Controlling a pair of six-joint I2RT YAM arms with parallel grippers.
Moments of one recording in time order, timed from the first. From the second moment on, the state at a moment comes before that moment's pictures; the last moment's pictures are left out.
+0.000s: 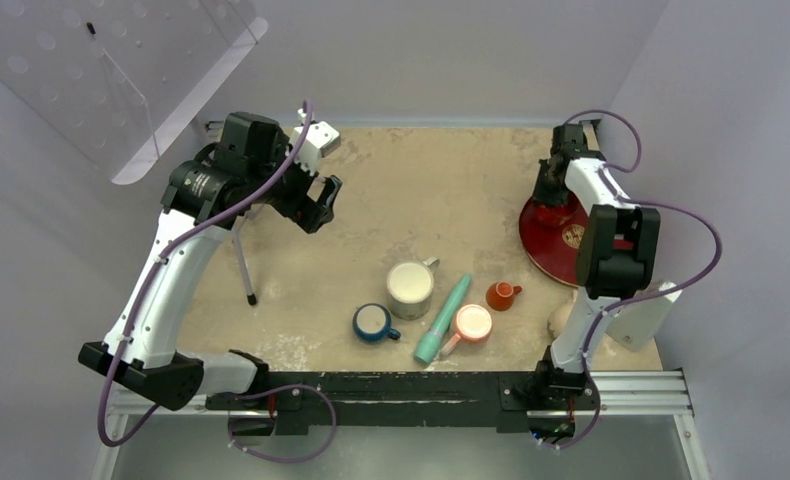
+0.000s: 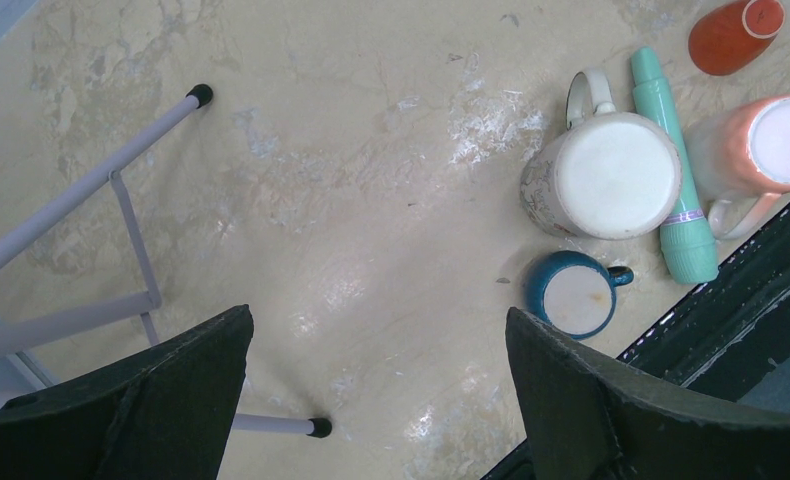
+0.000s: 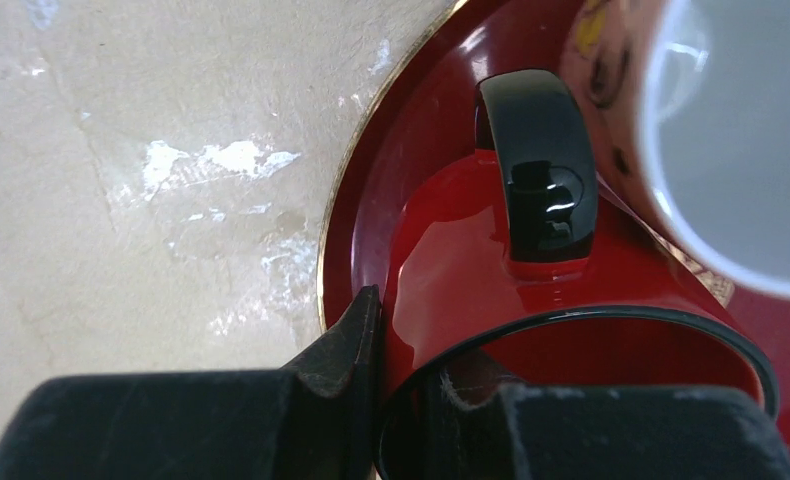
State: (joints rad) left arm -0.40 1.31 1.72 -1.17 0.20 0.25; right arm -0.08 1.91 1.51 -0.68 0.08 0.22
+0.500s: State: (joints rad) left arm -0.40 1.34 1.72 -1.16 0.20 0.25; right arm -0.08 2.02 1.57 -0.64 0.06 0.22
